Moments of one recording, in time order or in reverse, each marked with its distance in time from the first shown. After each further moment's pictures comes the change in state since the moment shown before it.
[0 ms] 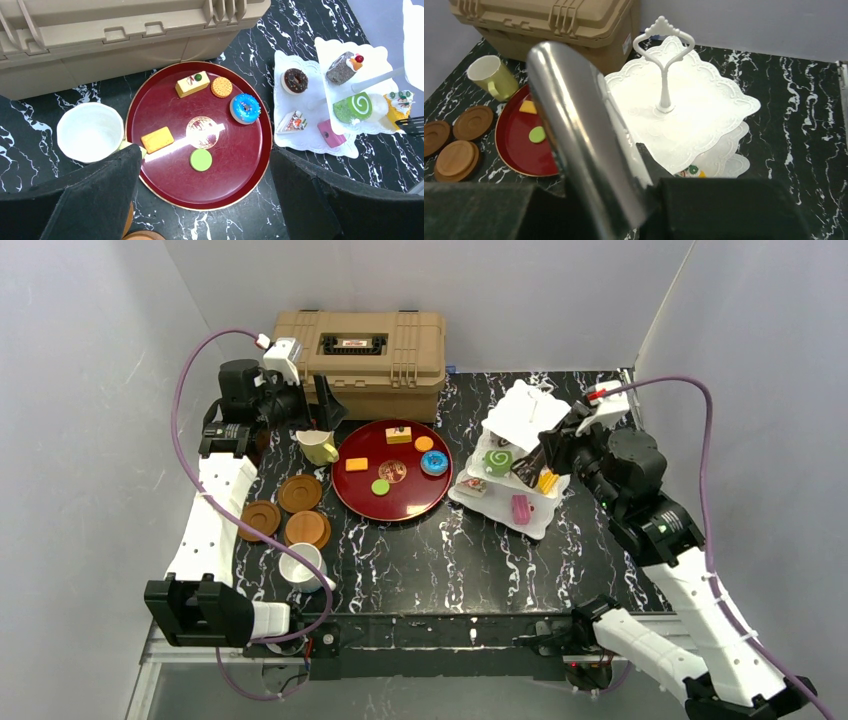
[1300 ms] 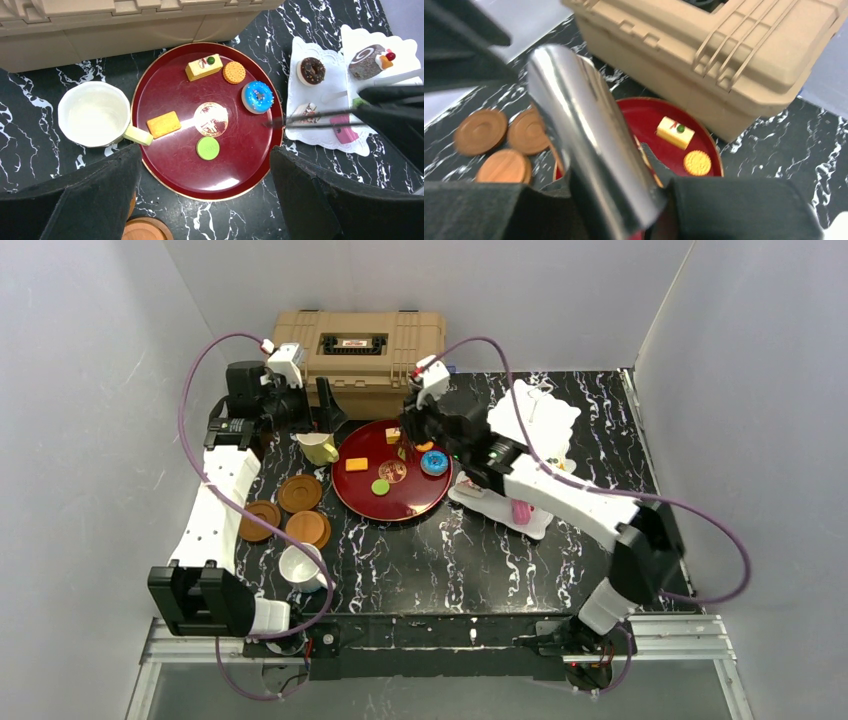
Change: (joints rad) left arm 0.000 0.041 0.003 -0.050 -0.040 0.005; right arm 0.364 0.731 0.230 0.490 -0.007 -0.042
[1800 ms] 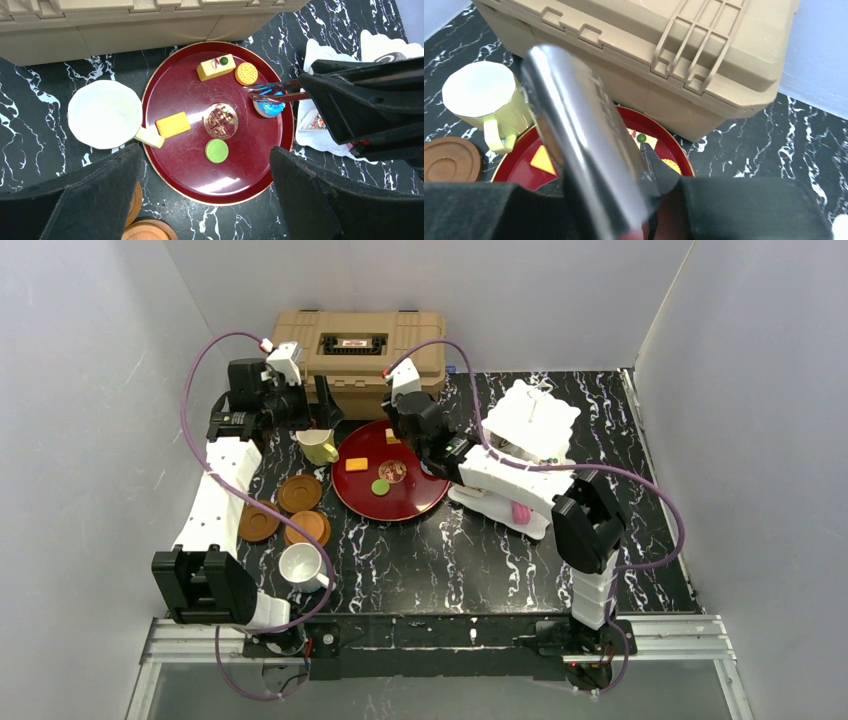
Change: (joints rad) left arm 0.019 0.067 0.021 0.007 -0.022 -0.003; right arm 0.019 0.363 0.243 0.051 0.294 -0.068
